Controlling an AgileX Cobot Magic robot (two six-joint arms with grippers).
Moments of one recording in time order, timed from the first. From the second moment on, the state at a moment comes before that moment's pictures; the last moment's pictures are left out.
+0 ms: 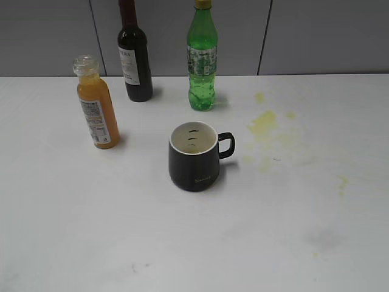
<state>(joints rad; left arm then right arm) 0.02 -0.01 -0.48 0.02 1.08 0.05 0.12 0.00 -0.41 -0.05 0.94 0.03</state>
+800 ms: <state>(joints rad) 0.02 -0.01 -0.48 0.02 1.08 0.05 0.12 0.00 -0.41 -0.05 0.94 0.03</state>
